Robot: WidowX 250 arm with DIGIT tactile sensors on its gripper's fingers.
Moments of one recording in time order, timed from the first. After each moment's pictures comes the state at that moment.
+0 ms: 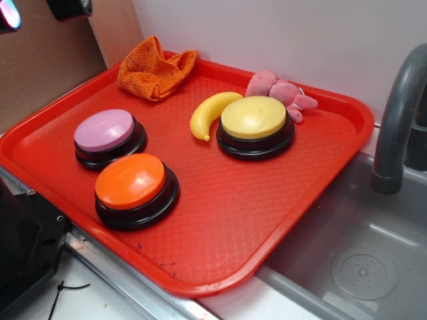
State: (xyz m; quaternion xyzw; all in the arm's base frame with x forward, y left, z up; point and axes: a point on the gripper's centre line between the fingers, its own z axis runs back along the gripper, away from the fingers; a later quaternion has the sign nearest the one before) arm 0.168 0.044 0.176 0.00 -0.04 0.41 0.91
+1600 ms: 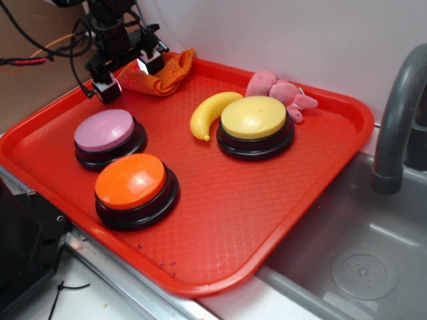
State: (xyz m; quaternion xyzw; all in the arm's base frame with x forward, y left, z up) arm 0.280 0.141 0.021 0.02 -0.16 0.67 0.73
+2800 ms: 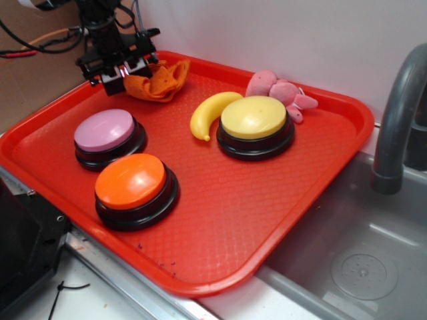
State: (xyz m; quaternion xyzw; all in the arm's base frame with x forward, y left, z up) arm 0.270 0.120 0.053 0.01 -0.14 0.52 0.85
